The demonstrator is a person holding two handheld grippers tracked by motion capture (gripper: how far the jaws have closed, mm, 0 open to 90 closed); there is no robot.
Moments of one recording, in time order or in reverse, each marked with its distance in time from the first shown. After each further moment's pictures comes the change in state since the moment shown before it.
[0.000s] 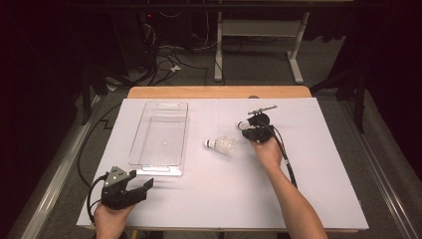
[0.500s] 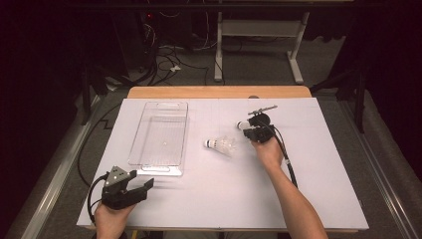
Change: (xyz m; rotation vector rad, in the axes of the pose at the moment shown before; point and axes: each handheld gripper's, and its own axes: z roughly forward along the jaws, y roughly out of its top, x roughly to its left) left arm 0.000 0.000 0.000 0.001 0.001 0.003; right arm -0.001 0.000 -0.001 0.003 0.002 -0.022
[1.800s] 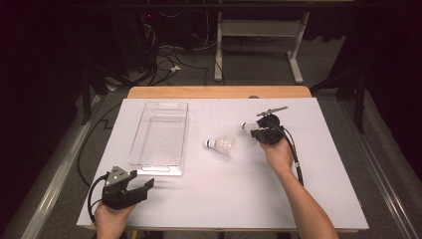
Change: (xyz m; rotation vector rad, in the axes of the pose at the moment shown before) left arm -0.001 0.000 0.000 0.002 -0.002 -0.001; right arm -0.012 -0.010 -0.027 -0.015 0.004 -0.031
